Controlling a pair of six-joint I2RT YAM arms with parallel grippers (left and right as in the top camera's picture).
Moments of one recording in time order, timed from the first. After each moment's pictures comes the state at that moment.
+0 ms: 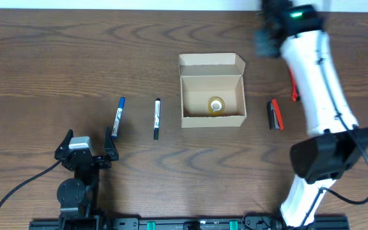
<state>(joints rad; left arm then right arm) 0.01 0.01 0.02 -0.11 -0.04 -0.04 0.17 2.01 2.13 -1.27 0.35 0.07</state>
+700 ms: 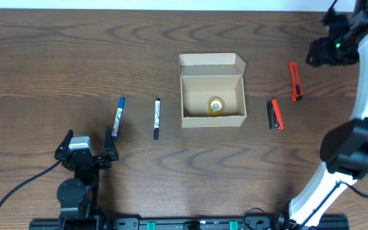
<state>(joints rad) 0.01 0.01 0.02 -0.11 -0.04 -0.04 -0.26 2.09 2.15 -1.39 -0.13 -0.31</state>
